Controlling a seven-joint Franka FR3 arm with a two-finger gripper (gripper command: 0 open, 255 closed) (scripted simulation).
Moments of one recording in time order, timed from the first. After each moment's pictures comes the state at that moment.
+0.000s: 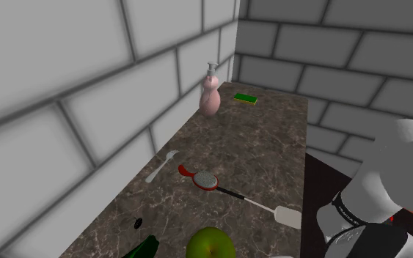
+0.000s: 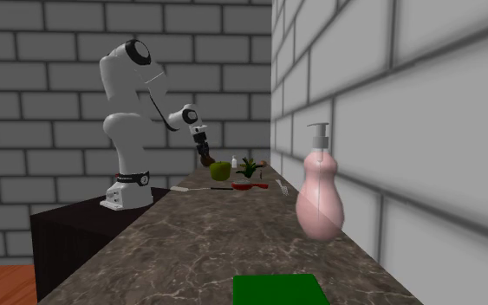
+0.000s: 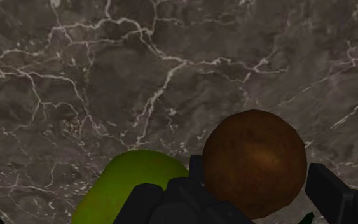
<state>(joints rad) 0.29 -0.28 1.24 -2.58 0.02 2.63 1.28</state>
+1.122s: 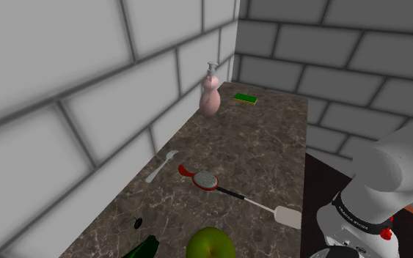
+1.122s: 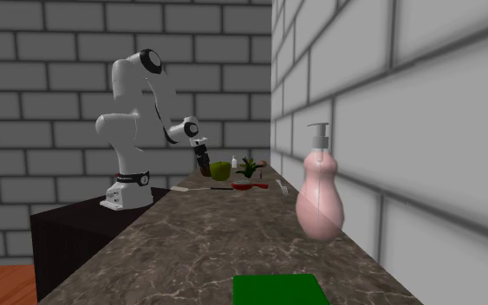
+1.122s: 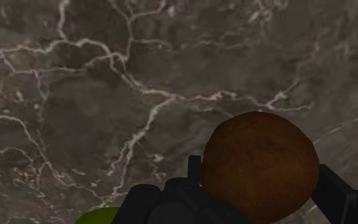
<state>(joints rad) -0.45 -0.28 1.99 -2.60 -0.01 2.86 1.35</state>
